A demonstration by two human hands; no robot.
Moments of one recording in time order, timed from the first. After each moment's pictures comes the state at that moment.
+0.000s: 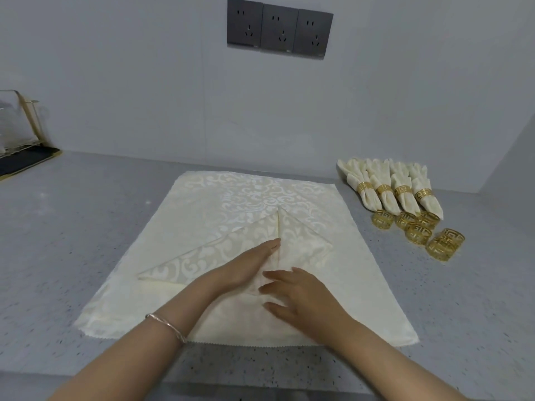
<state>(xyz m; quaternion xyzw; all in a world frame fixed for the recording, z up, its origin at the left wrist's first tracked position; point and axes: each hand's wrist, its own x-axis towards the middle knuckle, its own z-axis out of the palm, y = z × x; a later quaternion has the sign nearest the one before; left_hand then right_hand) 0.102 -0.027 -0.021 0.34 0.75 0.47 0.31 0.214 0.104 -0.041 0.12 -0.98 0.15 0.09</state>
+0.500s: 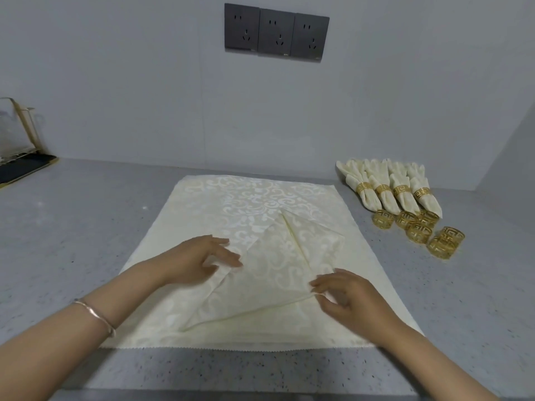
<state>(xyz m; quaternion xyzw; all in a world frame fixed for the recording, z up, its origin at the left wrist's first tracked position) 0.037 -0.113 -0.017 0.50 0.84 0.19 0.10 0.243 0.162 -0.048 0.03 -0.96 0.22 0.18</state>
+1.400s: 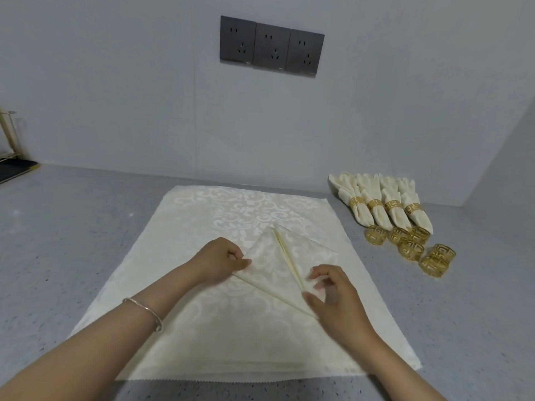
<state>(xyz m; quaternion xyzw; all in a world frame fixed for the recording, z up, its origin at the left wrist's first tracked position) 0.020 -0.038 -0.027 0.32 0.87 0.36 0.13 0.217 0.147 -0.044 -0.11 -0.85 0.44 0.25</state>
